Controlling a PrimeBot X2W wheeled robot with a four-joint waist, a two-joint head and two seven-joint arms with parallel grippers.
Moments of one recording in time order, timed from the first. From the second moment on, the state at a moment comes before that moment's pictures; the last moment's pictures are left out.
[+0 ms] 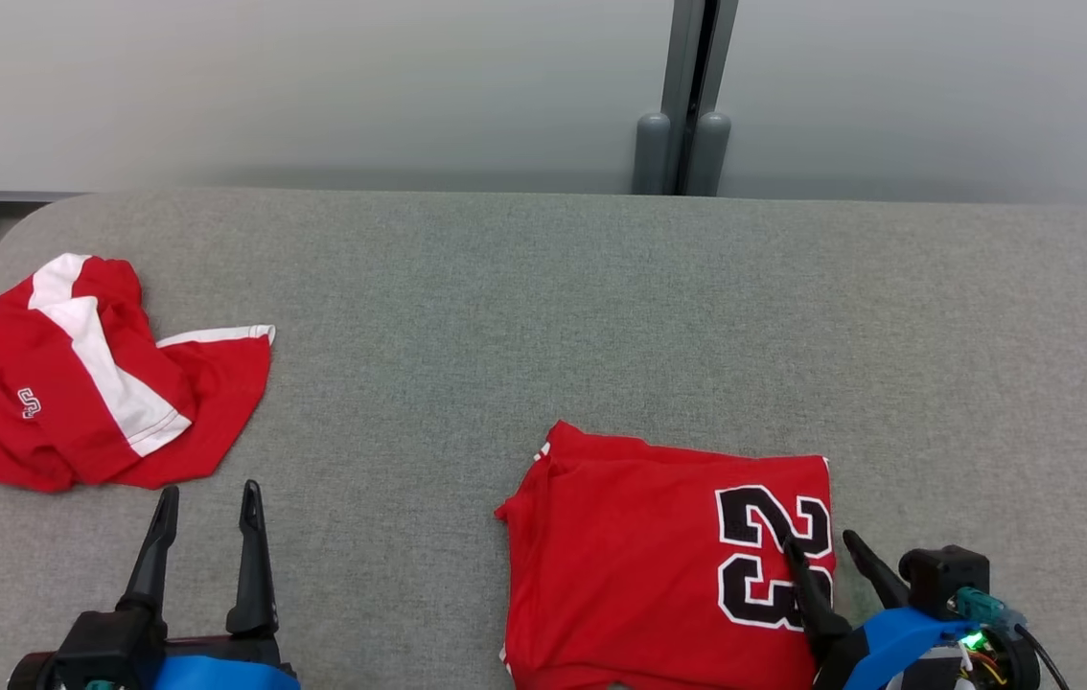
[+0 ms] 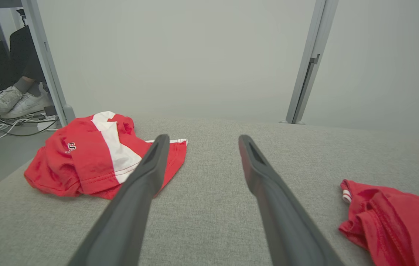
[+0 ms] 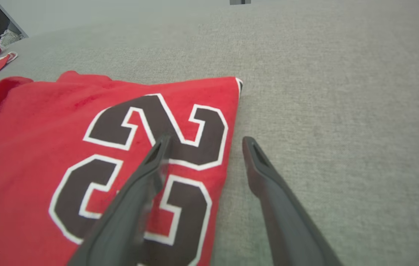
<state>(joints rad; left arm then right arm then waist) 0.06 0.09 0.01 0.14 -0.15 -0.10 -0.26 -0.14 -0.05 0.07 0.54 0.20 0.13 -0.12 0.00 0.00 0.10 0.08</state>
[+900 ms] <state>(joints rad) 0.03 0.06 0.02 0.15 -0.14 -0.12 -0.26 -0.22 -0.05 0.21 0.75 0.33 0.13 -0.24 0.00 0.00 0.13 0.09</state>
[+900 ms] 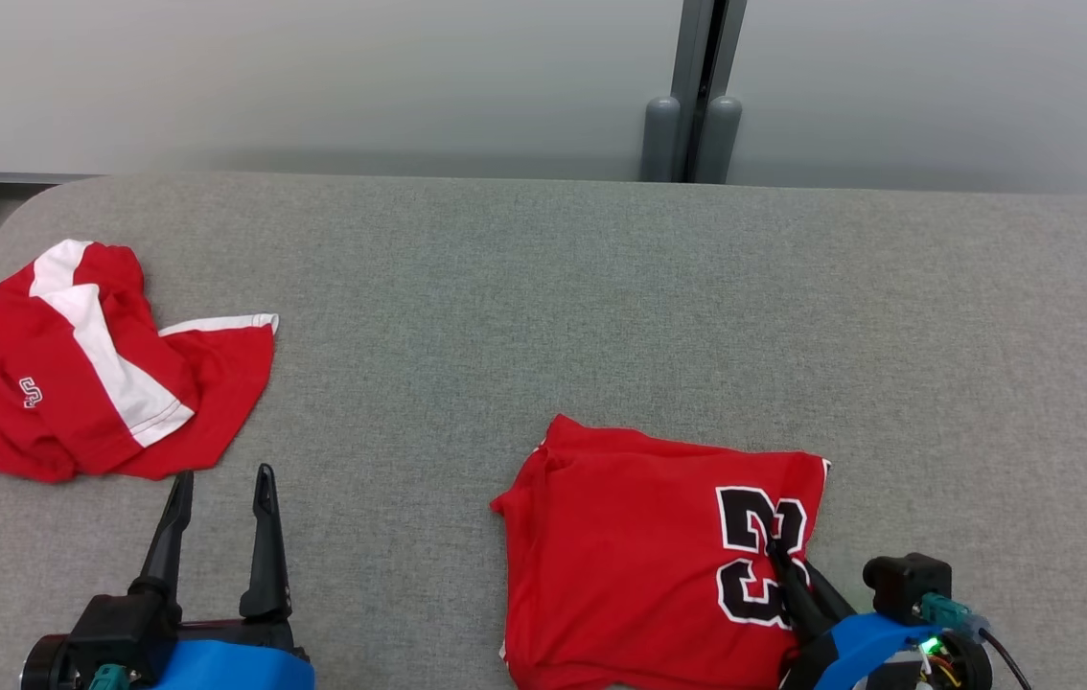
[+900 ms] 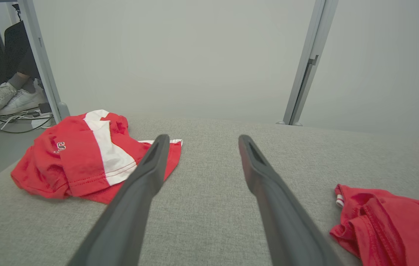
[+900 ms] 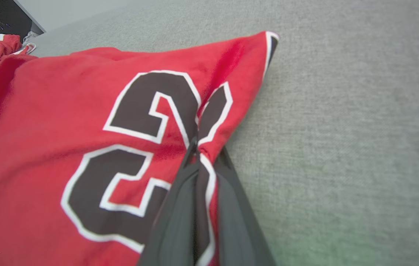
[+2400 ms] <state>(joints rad) -0.20 0.11 -0.05 0.02 -0.10 -0.13 -0.26 -0.65 -0.38 0.10 0.64 0.24 0.13 -0.20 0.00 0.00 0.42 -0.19</state>
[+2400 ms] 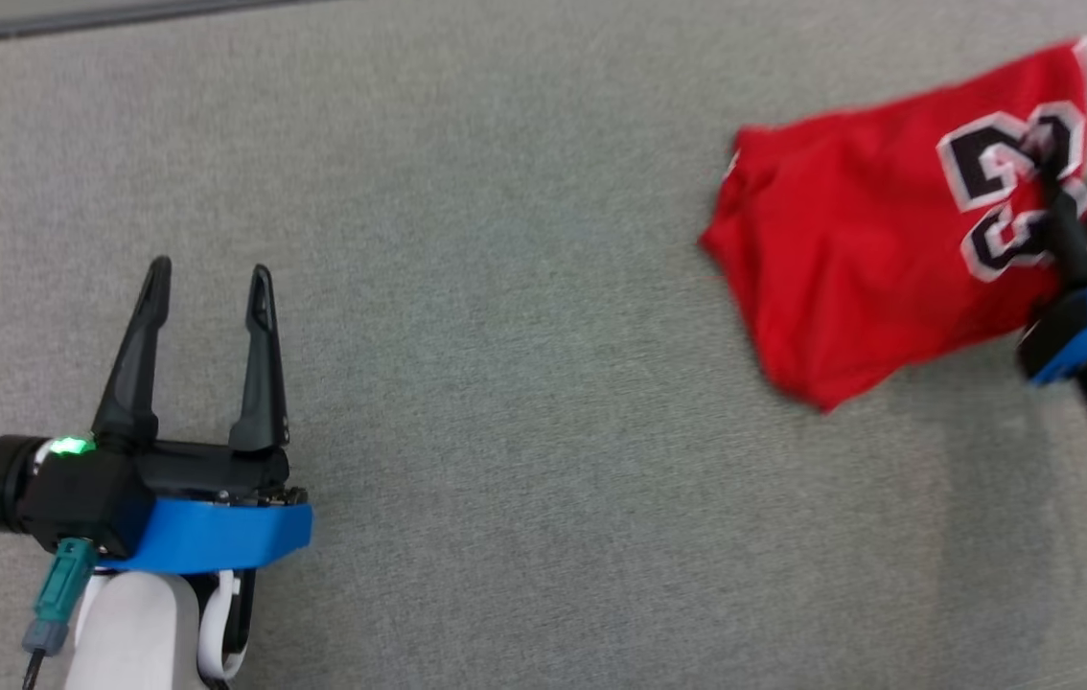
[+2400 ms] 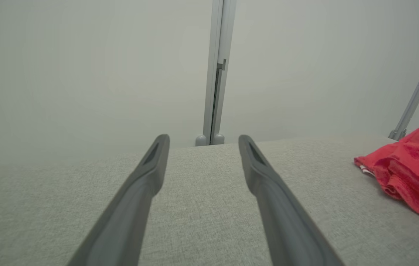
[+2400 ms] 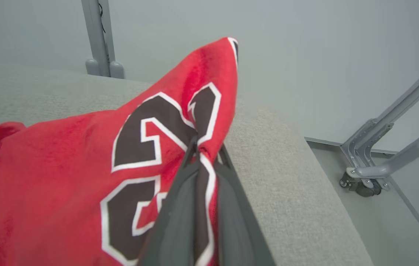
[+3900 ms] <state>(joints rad) -0.09 0.09 0.02 -0.01 -0.14 -0.10 -0.26 -0.74 -0.43 0.09 0.67 0.30 0.13 -0.26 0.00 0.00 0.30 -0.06</state>
